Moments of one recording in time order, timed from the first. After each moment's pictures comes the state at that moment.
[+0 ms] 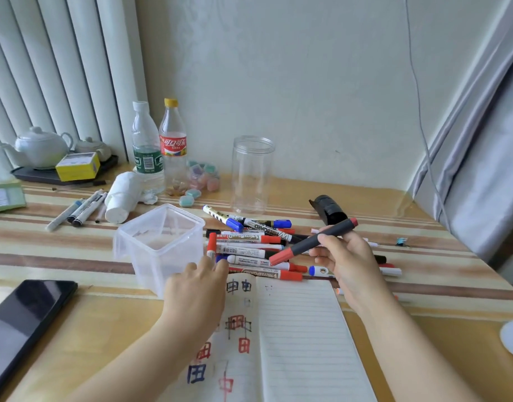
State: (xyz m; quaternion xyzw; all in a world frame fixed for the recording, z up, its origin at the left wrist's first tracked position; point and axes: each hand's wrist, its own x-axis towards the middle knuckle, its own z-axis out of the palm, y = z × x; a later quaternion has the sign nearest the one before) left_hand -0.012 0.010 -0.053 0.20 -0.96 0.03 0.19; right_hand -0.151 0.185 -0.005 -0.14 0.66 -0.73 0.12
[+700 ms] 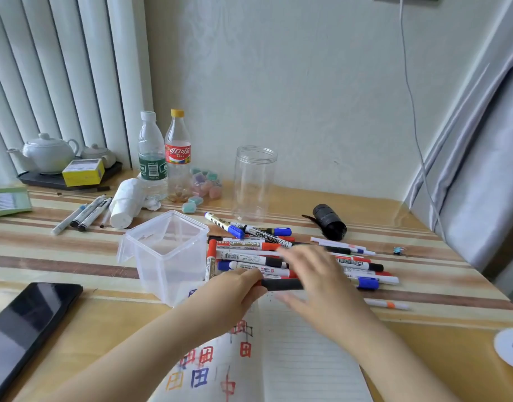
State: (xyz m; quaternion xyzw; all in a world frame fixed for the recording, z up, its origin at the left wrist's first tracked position) left_hand -0.025 0.019 -0.030 -0.01 -0.98 -0.18 0.13; right_hand -0.121 0.182 -0.022 -0.50 0.81 -0.16 -0.26
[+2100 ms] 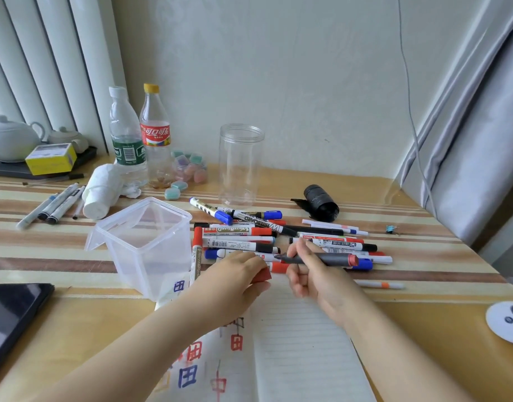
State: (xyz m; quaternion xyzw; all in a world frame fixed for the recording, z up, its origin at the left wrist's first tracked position) left_hand -0.045 0.023 -0.044 -0.07 -0.97 -0.15 0.18; right_hand -0.132 0.183 -0.029 -0.19 0.65 -0.67 0.30
